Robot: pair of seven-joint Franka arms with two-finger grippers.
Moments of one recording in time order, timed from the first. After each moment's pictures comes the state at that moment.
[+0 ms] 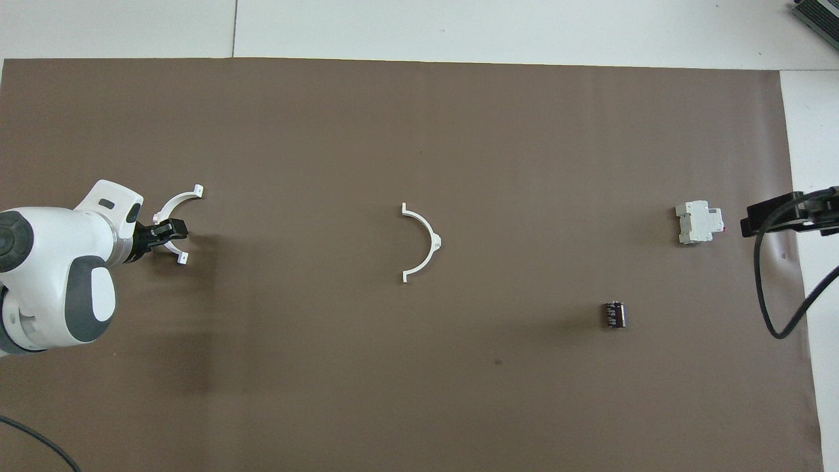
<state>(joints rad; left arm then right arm) 0.07 0.16 -0.03 -2.28 -0.02 2.60 -0.24 0.01 -0.01 -0.04 -1.55 -0.01 1.48 -0.03</state>
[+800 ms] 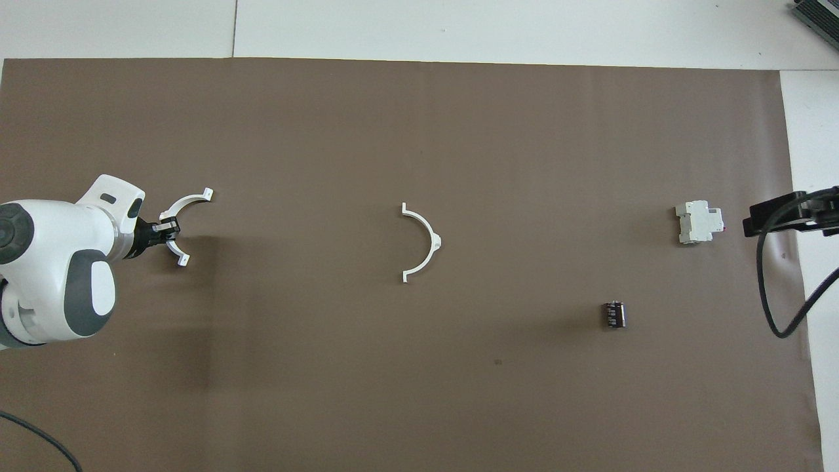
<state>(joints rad) 0.07 0.16 -0.03 -2.22 -0.02 2.50 -0.23 0.00 -0.01 -0.04 -1.55 -0.01 1.48 -0.03</state>
